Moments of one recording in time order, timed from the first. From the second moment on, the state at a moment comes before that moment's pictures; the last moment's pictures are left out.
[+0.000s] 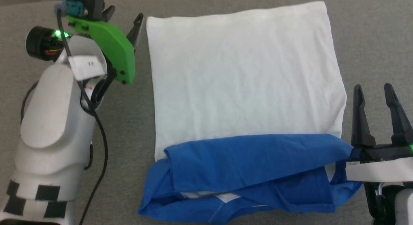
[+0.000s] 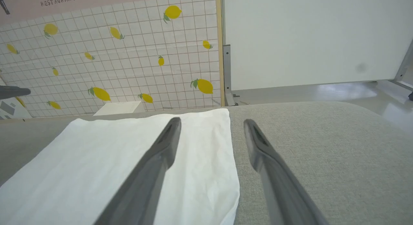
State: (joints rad) left arm -0.80 0.30 -0.26 0.26 -0.34 -0.12 0.42; right arm -0.07 -0.05 -0.12 -0.21 0.17 0.13 -0.14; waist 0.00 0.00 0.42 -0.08
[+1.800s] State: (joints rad) left arm -0.97 0.32 -0.40 0.34 -0.47 -0.12 0.57; right arm -0.80 -0.27 -0.09 0.12 0.32 0.13 0.62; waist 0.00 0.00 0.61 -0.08
